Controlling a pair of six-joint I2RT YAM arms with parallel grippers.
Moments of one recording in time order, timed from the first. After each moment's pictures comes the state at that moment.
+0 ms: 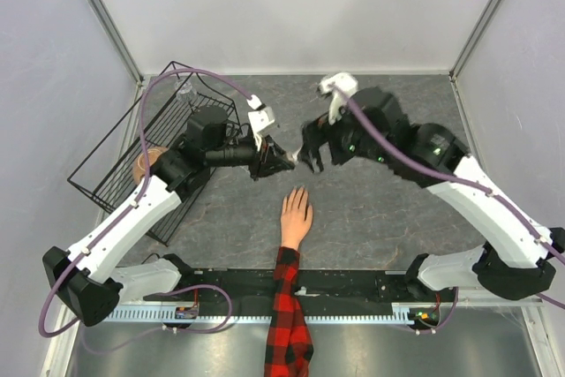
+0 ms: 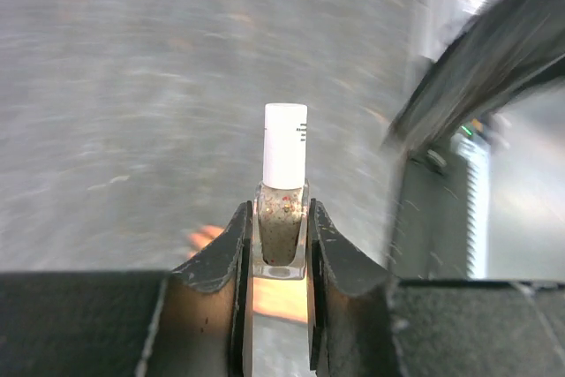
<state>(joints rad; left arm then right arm) -0.64 1.14 1.14 -0.36 0.71 0.11 0.90 1.31 1.71 -0.96 0.09 0.22</state>
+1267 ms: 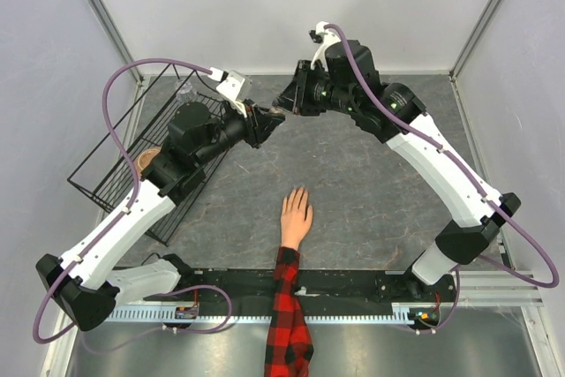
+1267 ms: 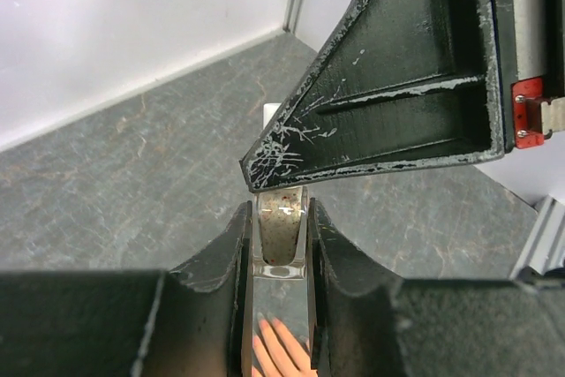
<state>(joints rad) -0.66 1.10 1.16 -0.07 0.17 -0.17 0.75 1.62 2.01 -0.77 -0.08 0.64</state>
